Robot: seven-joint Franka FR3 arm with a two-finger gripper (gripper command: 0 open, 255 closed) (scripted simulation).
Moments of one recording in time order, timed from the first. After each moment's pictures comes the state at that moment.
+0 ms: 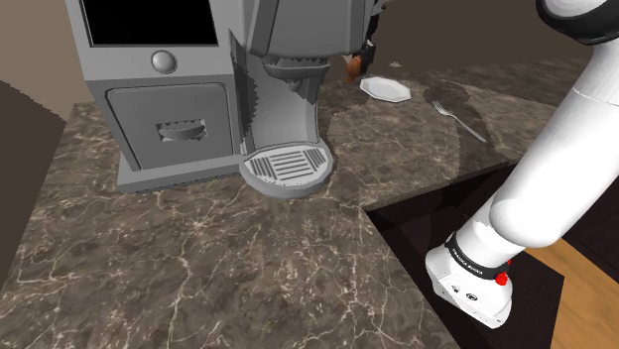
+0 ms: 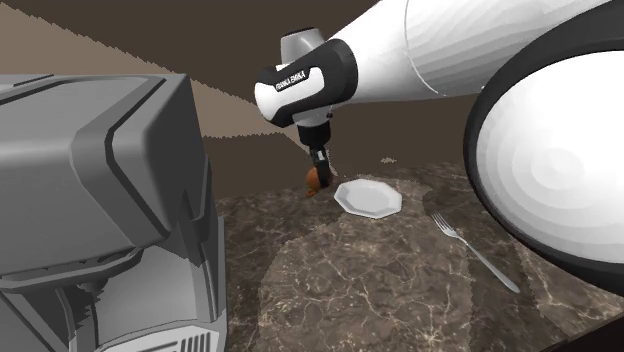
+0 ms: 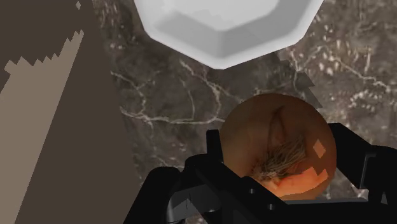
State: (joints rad) arm -0.08 0.13 -0.19 -1.76 -0.17 1.94 -1.27
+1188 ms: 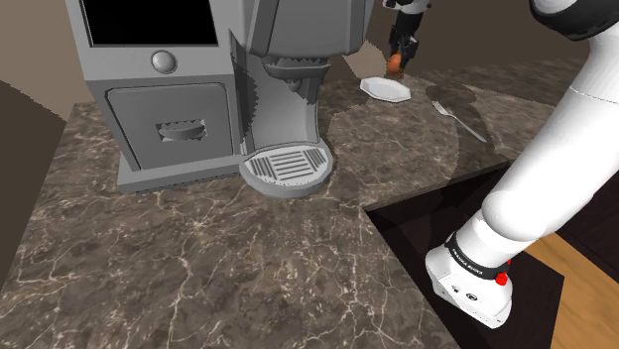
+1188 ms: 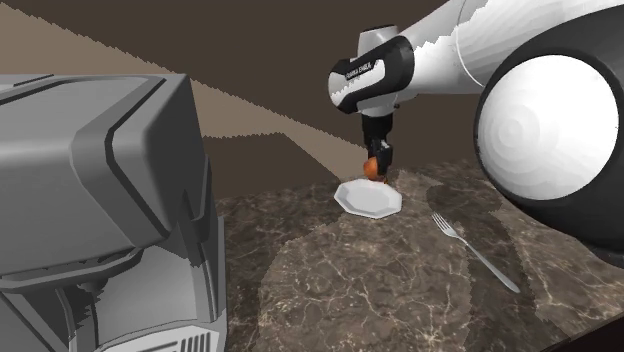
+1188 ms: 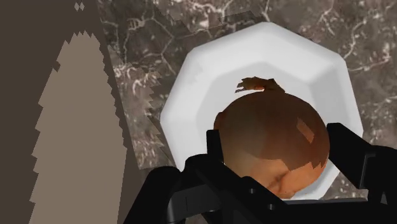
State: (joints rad) arm -0.25 0.16 -0.31 -1.73 -0.12 1.98 -1.57
